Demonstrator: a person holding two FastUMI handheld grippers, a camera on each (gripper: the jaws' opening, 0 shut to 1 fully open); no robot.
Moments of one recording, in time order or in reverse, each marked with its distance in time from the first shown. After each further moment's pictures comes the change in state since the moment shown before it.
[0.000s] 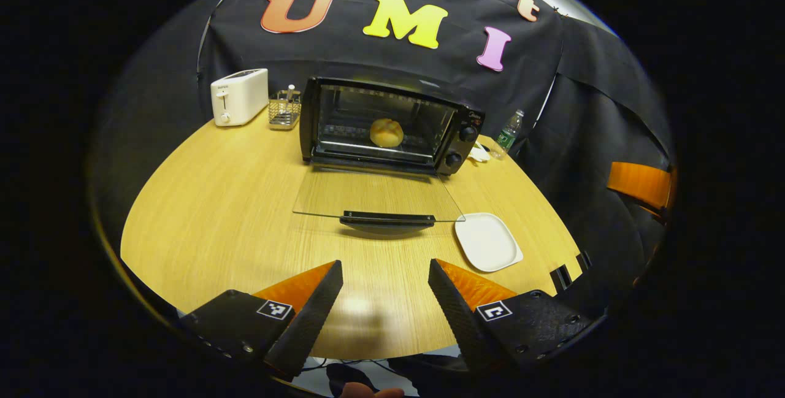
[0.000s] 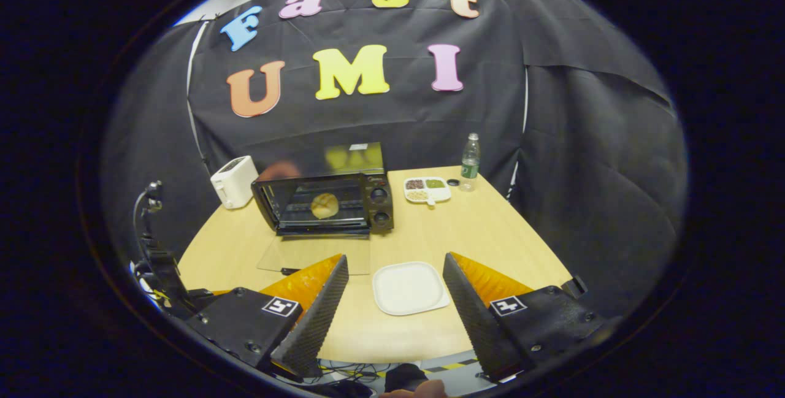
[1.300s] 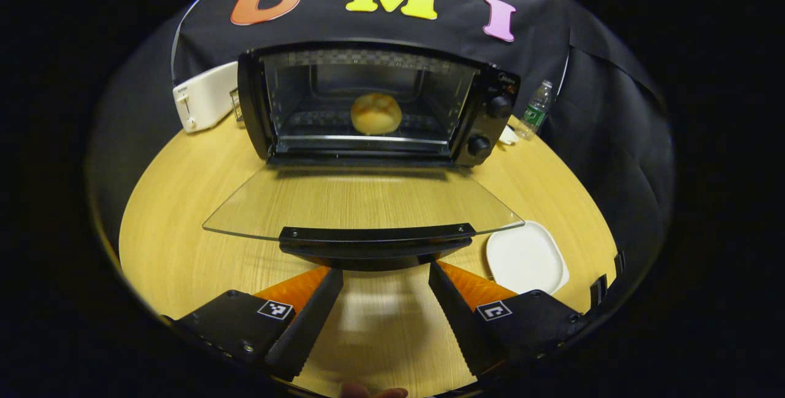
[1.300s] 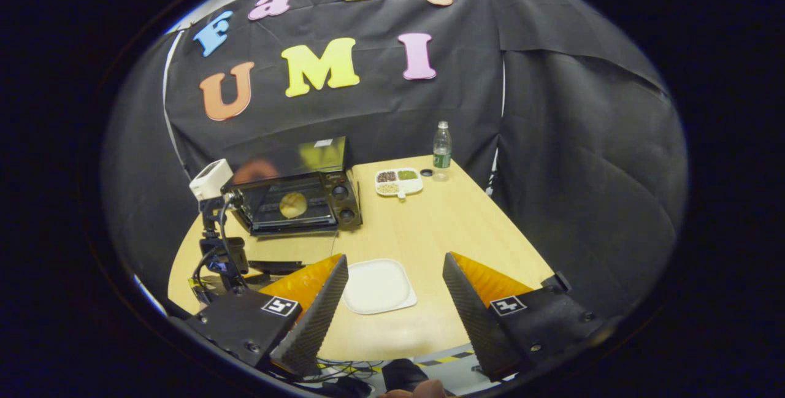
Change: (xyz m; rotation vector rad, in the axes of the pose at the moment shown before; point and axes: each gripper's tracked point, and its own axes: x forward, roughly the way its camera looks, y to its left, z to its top) left arm 0.102 -0.006 0.037 0.076 0.032 0.065; right arm 0.004 -0.039 0.020 0.055 0.029 -0.029
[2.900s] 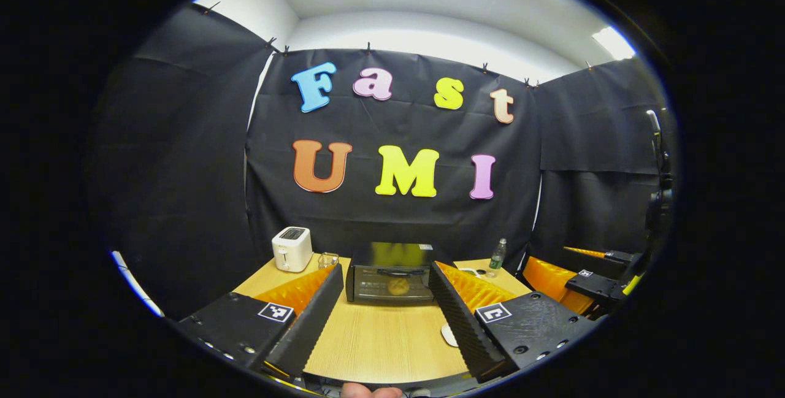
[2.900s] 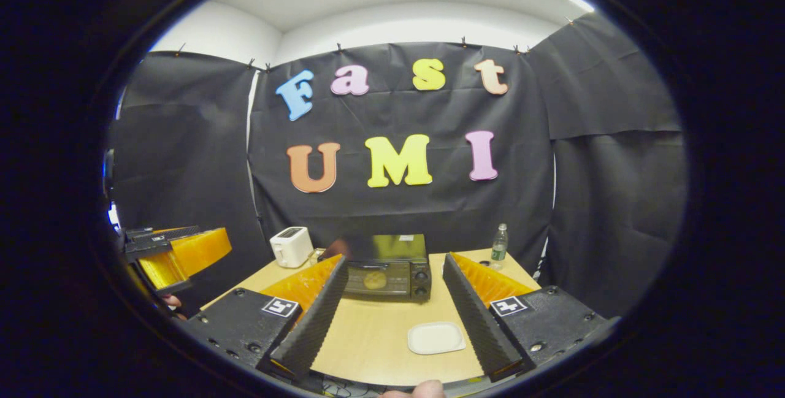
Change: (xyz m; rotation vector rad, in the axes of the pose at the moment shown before) left arm -0.398 0.003 0.119 0.015 -0.700 0.106; right arm -0.165 0.098 0.073 -0.124 -0.433 0.273
